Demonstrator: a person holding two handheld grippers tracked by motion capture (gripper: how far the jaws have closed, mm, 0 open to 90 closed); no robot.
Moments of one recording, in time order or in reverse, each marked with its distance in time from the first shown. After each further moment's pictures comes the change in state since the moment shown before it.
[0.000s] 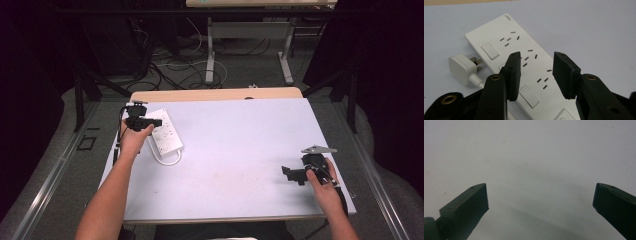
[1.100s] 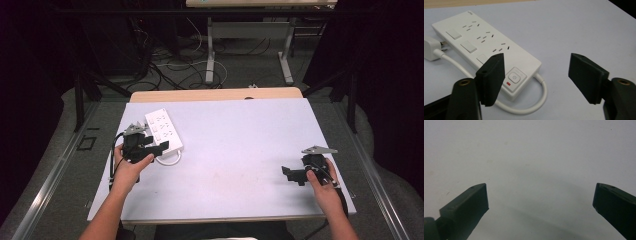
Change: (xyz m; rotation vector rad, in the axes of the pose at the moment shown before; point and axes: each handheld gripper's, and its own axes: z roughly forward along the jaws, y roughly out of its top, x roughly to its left) left arm -0.043 -0.079 -0.056 -0.180 -0.128 0.094; right arm 0.003 0.000 -0.004 -0.008 -0.005 -0.001
